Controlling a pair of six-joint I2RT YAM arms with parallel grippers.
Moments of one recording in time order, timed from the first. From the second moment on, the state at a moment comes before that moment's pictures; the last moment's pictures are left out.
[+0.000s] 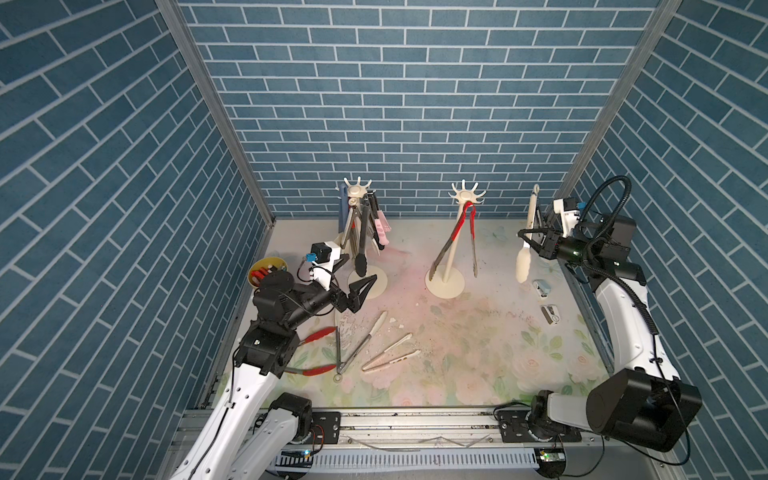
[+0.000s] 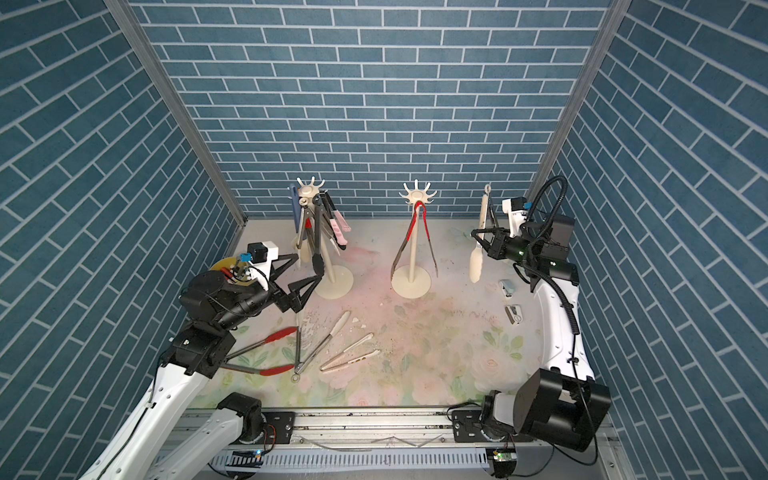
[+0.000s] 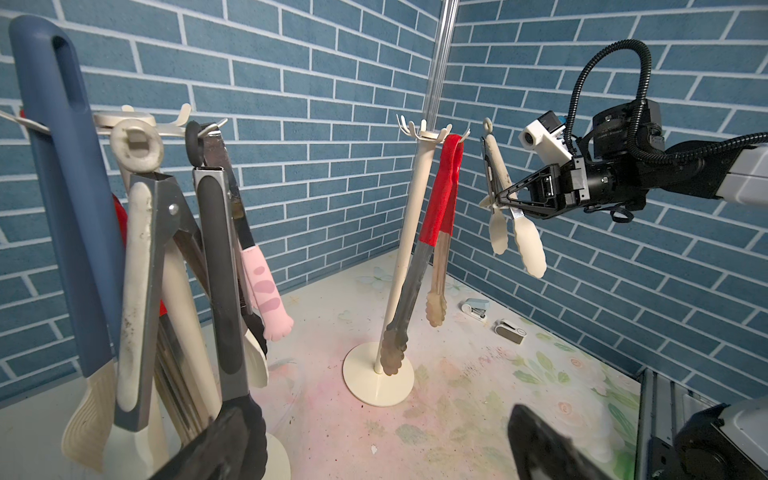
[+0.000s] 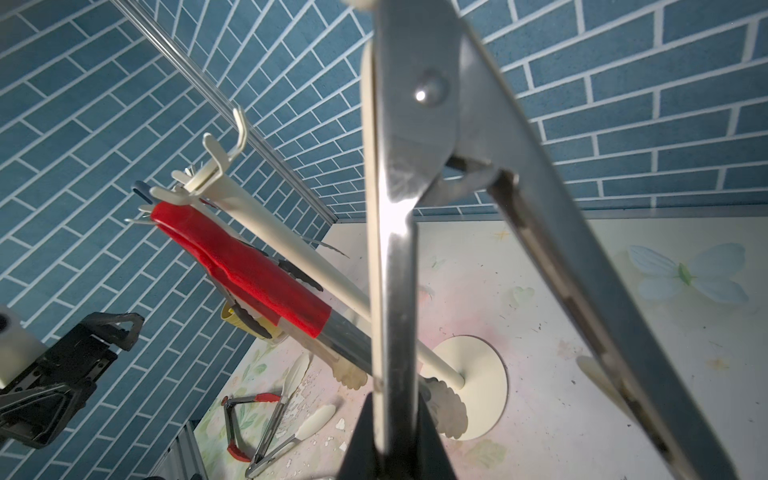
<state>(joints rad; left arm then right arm) -0.29 0.75 0.80 -0.11 0.53 -0.10 -0.21 1.29 1.25 -0.43 -1.04 0.15</state>
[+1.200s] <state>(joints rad) -0.29 0.76 0.80 -0.11 0.53 -0.10 -0.05 1.27 1.42 -0.78 -1.15 -0.04</state>
